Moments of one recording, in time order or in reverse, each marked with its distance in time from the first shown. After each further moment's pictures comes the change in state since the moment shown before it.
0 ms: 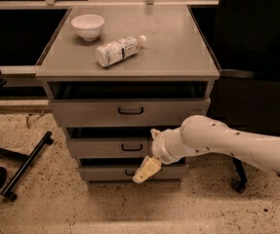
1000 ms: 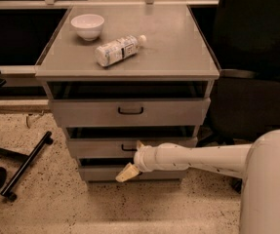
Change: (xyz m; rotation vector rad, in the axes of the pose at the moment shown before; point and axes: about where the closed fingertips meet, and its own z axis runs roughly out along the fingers) arm 0.046 -0.040 0.189 0.087 -0.125 0.093
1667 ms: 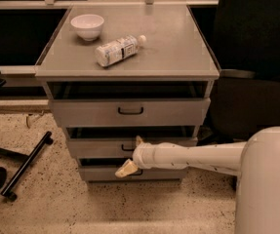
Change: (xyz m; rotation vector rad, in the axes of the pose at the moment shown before) arm -0.012 -0.014 0.004 0.057 -0.024 -0.041
